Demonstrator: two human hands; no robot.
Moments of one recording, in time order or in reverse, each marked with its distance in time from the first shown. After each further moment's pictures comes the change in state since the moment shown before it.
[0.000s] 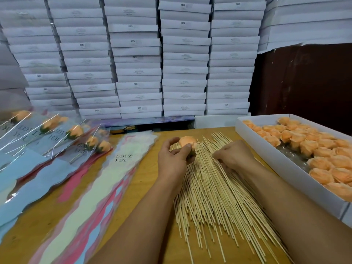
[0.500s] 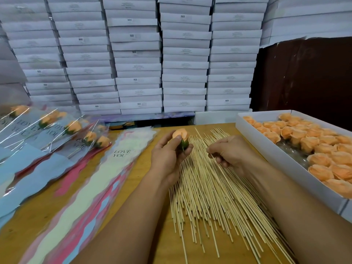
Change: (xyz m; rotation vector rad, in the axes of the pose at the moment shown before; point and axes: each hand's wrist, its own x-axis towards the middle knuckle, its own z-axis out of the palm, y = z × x) left_hand 0.000 0.012 -0.002 -0.347 -0.028 -0.161; right_hand -0.008 -0.001 0.000 0.388 -0.179 -0.005
